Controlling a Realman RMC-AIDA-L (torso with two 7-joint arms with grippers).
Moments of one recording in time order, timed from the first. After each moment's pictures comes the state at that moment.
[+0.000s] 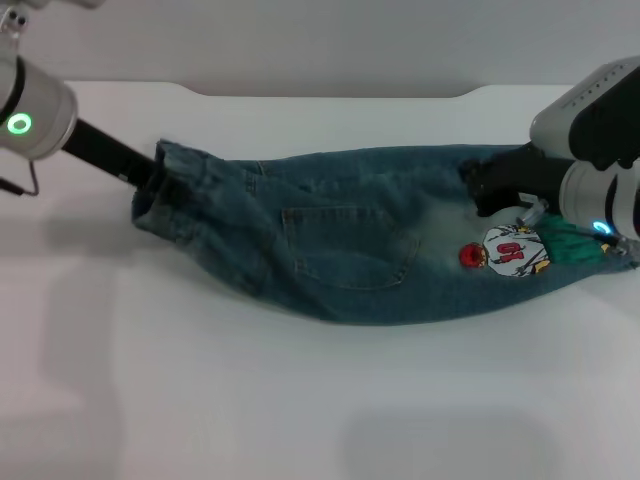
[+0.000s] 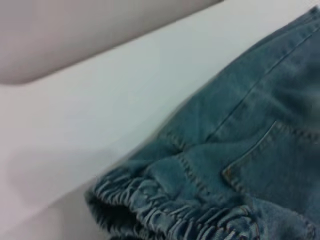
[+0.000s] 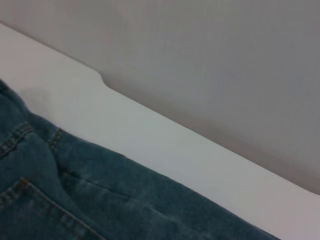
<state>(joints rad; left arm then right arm) -0.77 -2.06 0.97 1.17 2.65 1.59 -2.46 0.42 2.08 -1.54 -0.98 -2.04 -0.54 1.98</state>
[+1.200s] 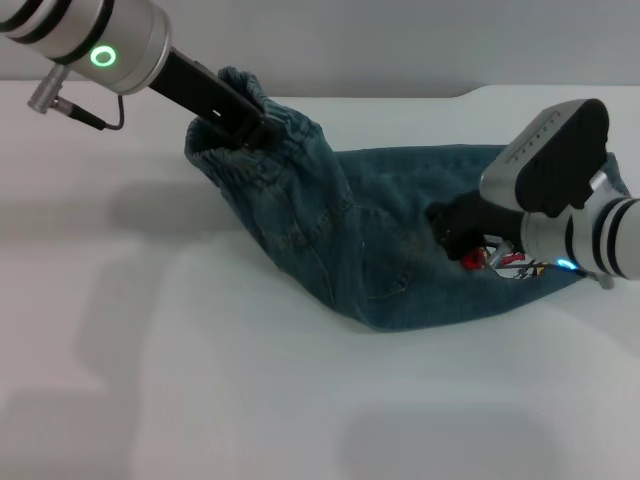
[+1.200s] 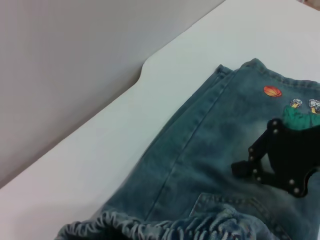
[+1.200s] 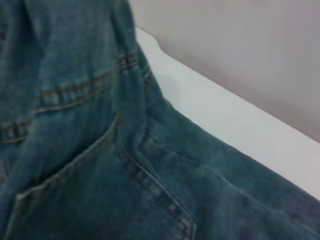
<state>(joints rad) -0.84 -2.06 1.15 1.33 2.50 1.60 -2.50 0.43 2.08 -1.68 -0.94 -2.04 -0.52 1.96</state>
